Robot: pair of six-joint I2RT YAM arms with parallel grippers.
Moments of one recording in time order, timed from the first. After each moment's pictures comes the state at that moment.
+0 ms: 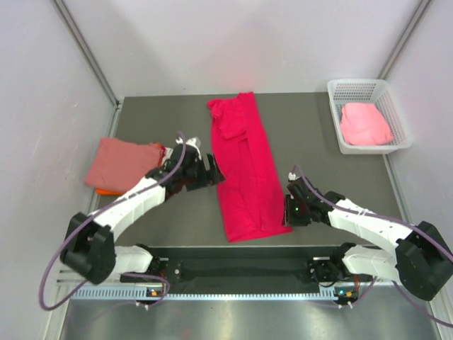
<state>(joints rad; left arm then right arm) -0.46 1.33 0.87 -0.30 0.13 -0.69 0.66 1.12 0.53 -0.52 -0.02 0.62</state>
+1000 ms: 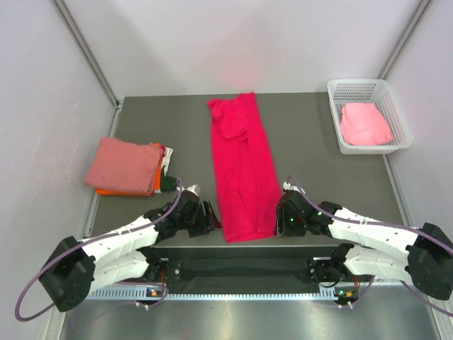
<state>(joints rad) -0.76 1.00 0.36 -0.25 0.13 -0.99 0.88 1.06 0.49 -0.52 0.05 0.81</state>
